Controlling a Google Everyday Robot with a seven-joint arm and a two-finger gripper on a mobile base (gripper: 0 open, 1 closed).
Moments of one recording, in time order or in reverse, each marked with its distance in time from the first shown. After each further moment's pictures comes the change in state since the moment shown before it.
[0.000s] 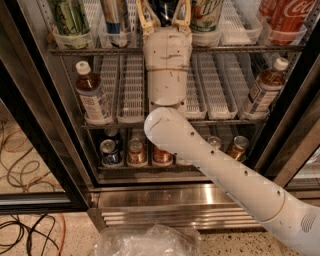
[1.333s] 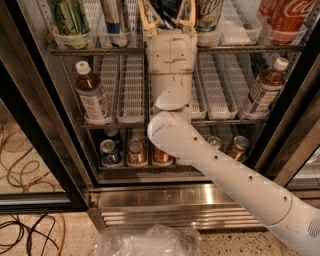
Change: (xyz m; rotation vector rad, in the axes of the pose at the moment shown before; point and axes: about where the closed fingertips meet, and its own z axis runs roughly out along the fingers) arm -0.029 -0.008 -0.005 -0.008 -0.104 -0.028
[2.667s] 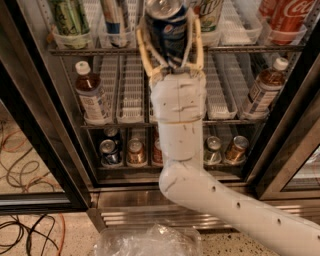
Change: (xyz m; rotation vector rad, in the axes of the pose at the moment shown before) arm -0.054 -0.009 -0.070 -0.074 0.013 0.023
